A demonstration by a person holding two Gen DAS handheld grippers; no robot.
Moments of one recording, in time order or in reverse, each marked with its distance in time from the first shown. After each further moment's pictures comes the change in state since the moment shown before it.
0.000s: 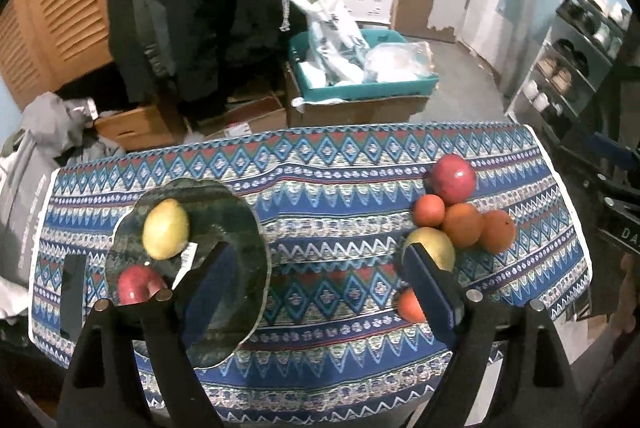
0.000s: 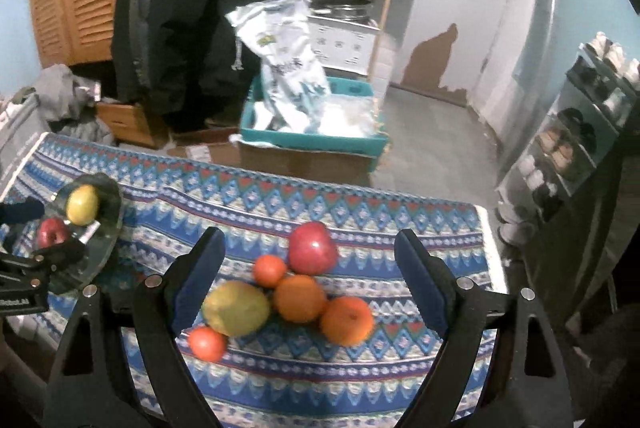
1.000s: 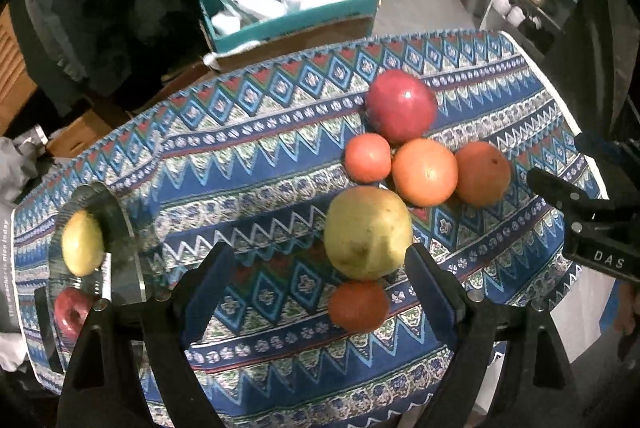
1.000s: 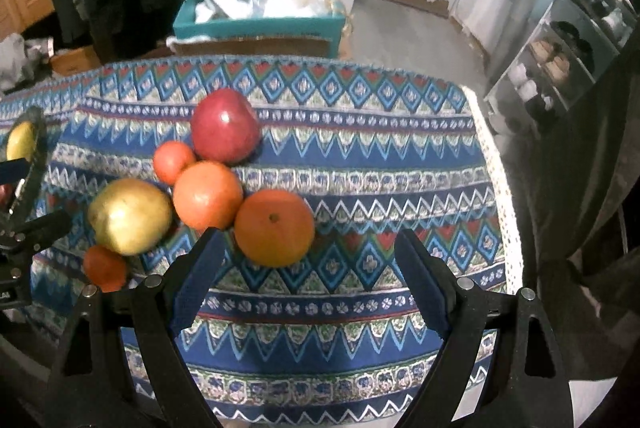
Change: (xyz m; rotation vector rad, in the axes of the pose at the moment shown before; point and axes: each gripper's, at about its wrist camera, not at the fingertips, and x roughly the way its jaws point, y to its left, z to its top) left arm 0.096 -0.099 -0.014 0.200 0.202 -0.032; right arm 0.082 -0.068 -0.086 0.084 0.300 -0.033
